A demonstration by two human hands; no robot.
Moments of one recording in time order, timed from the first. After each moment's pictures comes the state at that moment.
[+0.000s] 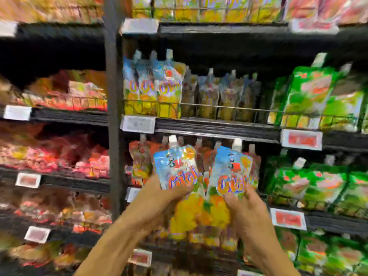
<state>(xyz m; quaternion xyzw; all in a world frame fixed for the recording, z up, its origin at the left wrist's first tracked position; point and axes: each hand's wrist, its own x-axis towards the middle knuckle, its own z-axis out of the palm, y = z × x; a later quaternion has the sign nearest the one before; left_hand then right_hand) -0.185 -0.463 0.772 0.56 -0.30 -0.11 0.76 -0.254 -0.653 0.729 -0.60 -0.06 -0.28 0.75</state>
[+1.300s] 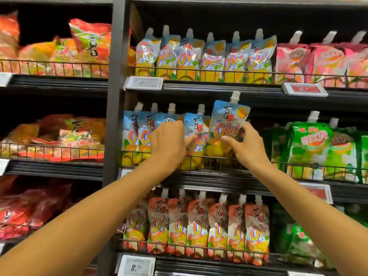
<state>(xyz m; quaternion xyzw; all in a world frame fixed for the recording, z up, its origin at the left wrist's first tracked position) -0.055 -0.508 0.969 0.79 -0.25 0.50 0.25 -0.133 -0.688 0.963 -0.78 0.00 -0.53 0.34</state>
